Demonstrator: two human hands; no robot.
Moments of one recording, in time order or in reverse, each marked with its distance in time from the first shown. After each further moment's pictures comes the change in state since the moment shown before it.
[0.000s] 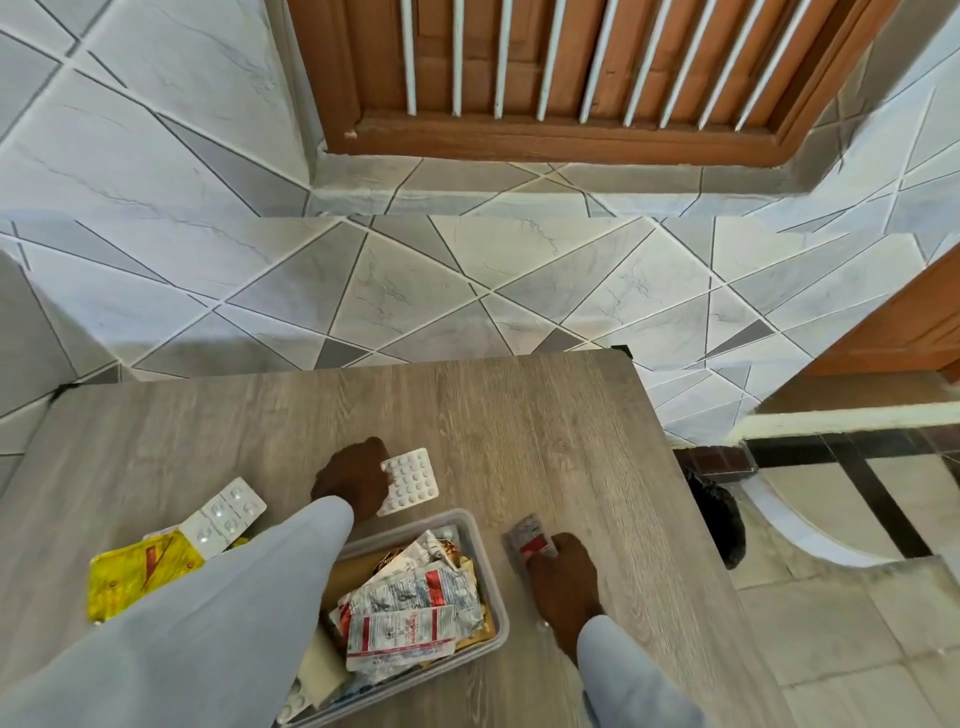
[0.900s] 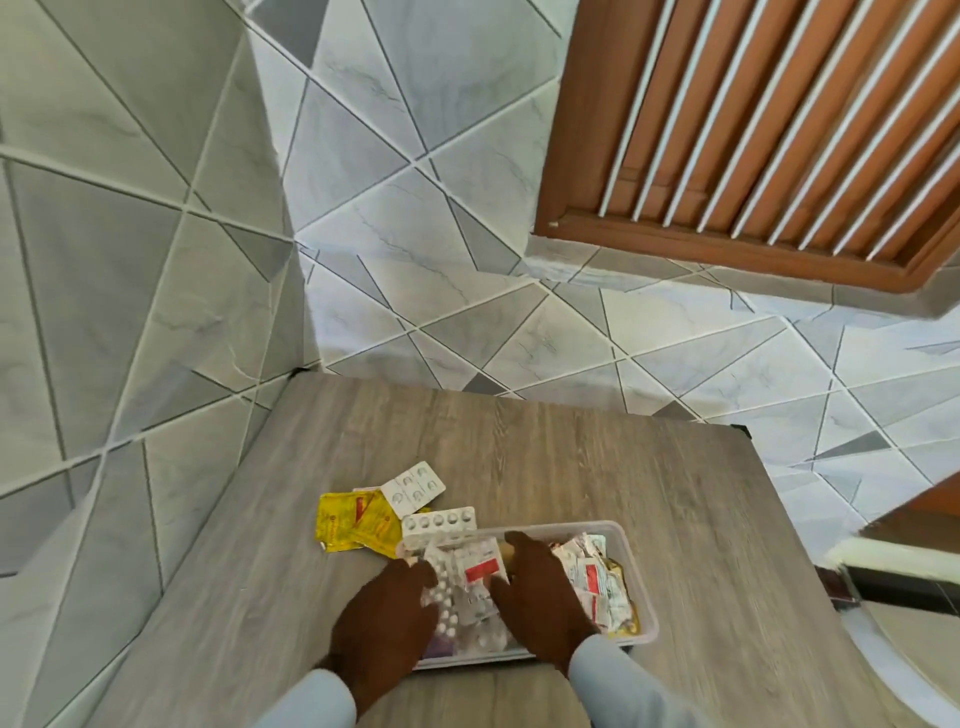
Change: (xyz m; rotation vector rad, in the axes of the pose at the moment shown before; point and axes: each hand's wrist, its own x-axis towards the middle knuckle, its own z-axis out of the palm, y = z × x) left_hand -0.212 -0.178 -0.018 -0.149 0.313 0.234; right_hand -0.161 -0.064 0.127 -0.525 -0.309 -0.743
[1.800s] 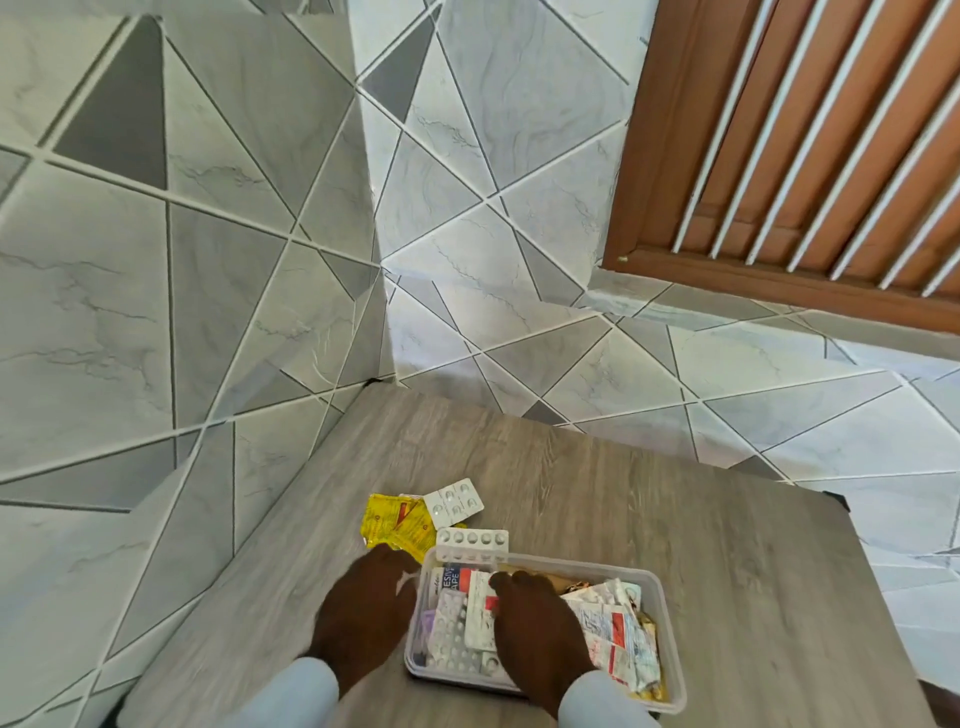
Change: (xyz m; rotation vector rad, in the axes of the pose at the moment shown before) left_hand -0.005 0.000 -0.018 -0.012 0.218 -0.219; right_hand 0.010 0.001 -0.002 -0.537 -0.218 -0.296
